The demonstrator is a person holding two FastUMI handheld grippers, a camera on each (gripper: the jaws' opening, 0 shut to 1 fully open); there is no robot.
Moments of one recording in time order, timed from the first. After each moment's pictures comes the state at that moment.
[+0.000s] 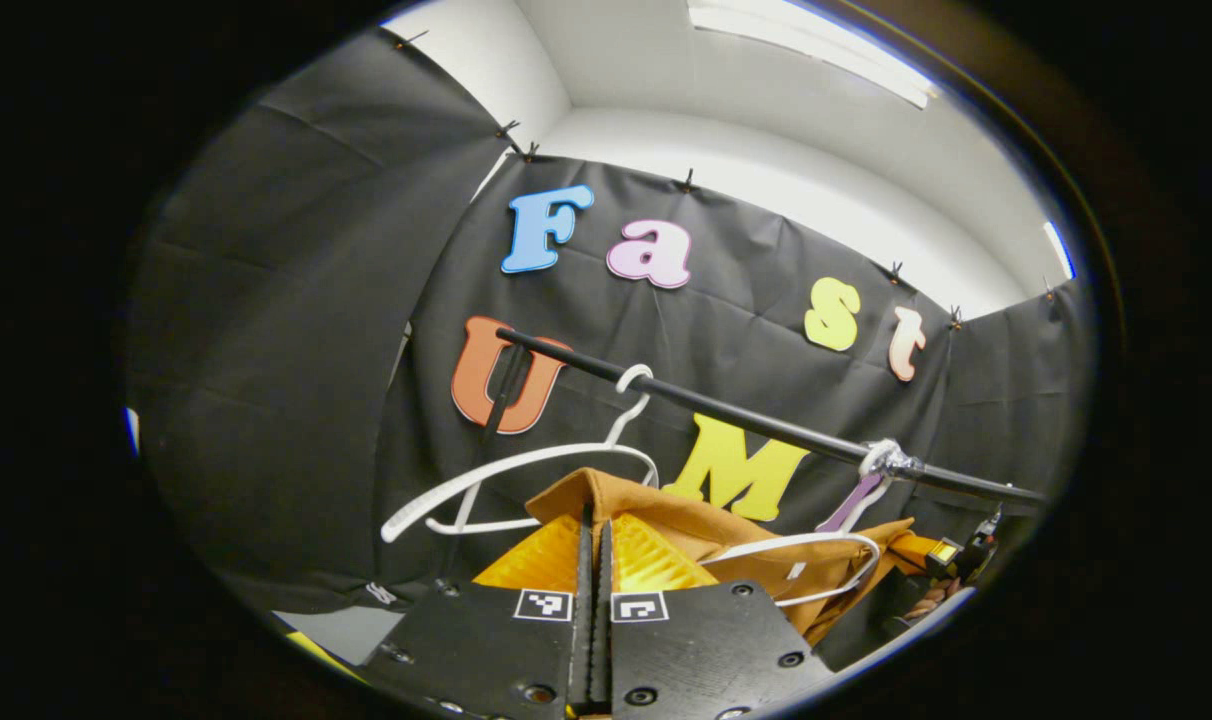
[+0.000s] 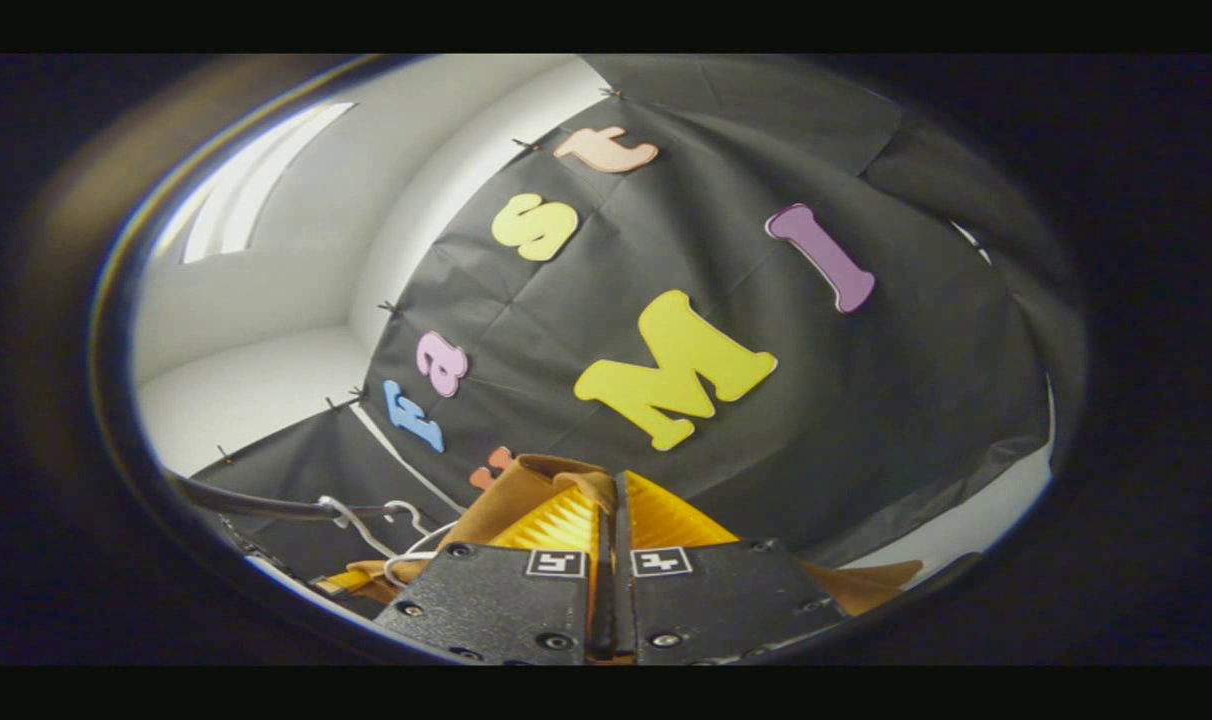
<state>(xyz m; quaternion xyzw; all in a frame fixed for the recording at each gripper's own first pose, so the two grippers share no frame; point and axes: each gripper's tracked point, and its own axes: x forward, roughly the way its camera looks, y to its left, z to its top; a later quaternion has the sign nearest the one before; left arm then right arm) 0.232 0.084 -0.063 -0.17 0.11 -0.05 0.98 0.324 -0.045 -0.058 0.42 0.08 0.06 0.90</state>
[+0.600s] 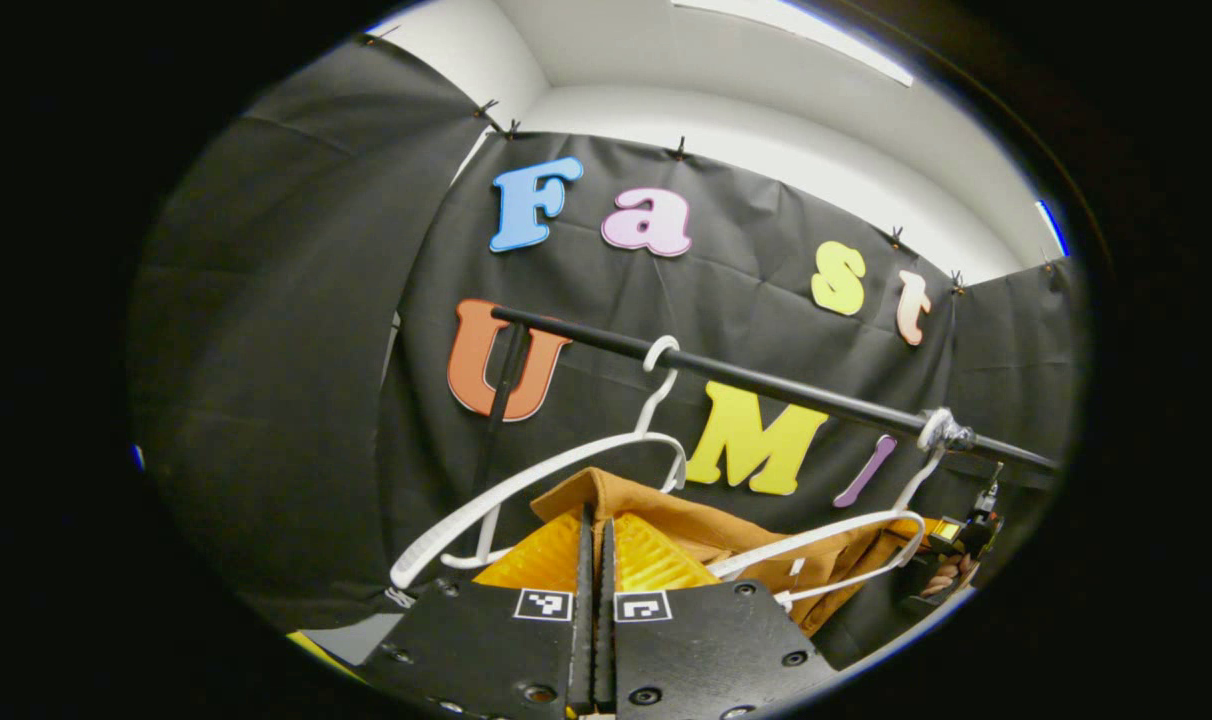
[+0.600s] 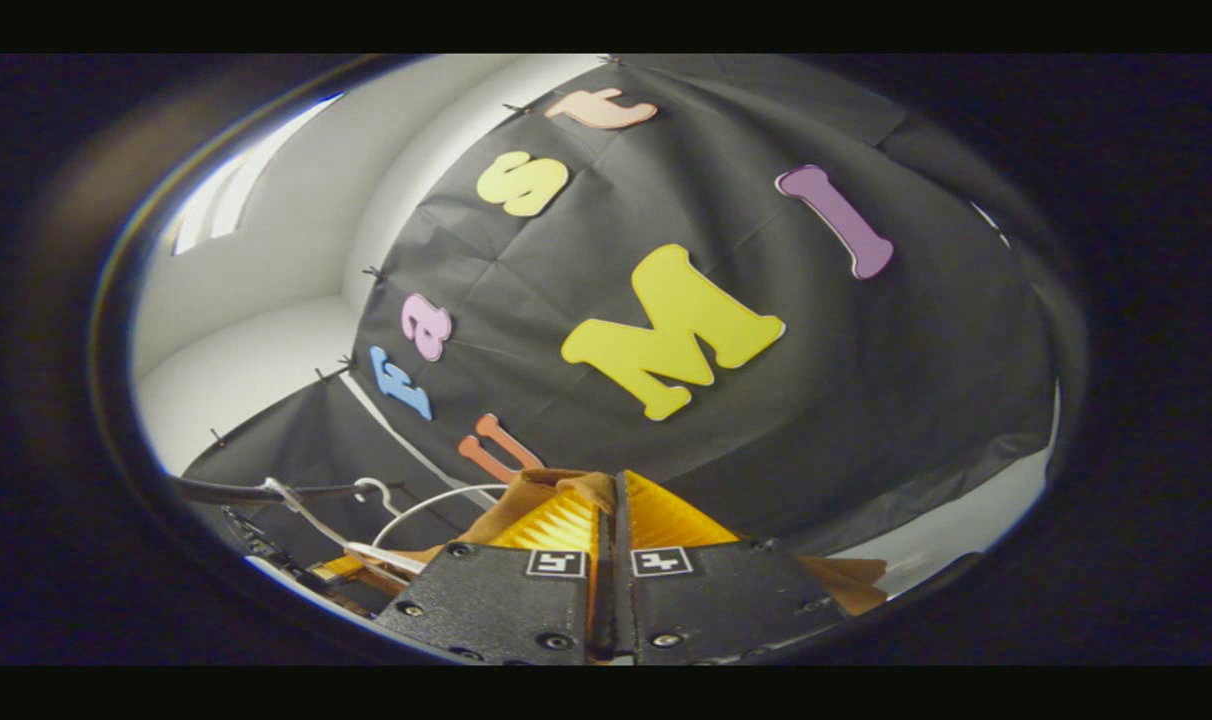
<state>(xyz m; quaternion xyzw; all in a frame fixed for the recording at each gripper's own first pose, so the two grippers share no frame) 0.259 0.098 -0.099 -0.14 0.15 -0.07 0.98 0.365 -0.035 -0.107 0.40 0.14 0.08 0.90</state>
